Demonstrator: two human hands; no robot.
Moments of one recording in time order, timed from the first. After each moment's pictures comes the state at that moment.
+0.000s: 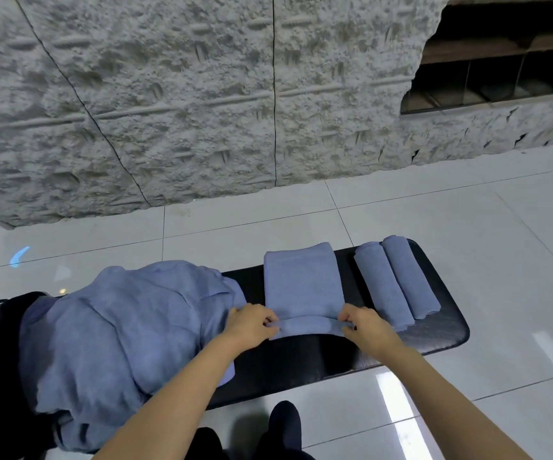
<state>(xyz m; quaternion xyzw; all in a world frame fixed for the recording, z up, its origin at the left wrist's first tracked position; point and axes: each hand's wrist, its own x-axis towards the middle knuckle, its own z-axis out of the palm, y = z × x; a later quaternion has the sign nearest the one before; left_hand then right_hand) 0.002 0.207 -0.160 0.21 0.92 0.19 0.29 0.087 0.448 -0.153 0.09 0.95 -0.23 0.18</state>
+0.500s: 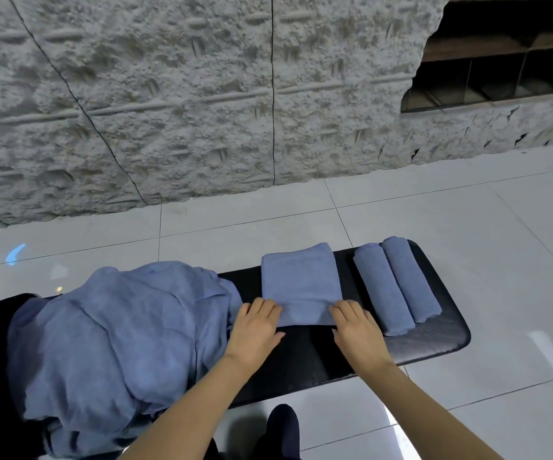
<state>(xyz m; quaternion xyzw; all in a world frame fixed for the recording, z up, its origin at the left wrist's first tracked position) 0.025 0.218 -0.183 0.32 0.94 0.08 0.01 0.091 0.429 -0.177 -0.01 1.00 -0.07 -0.04</state>
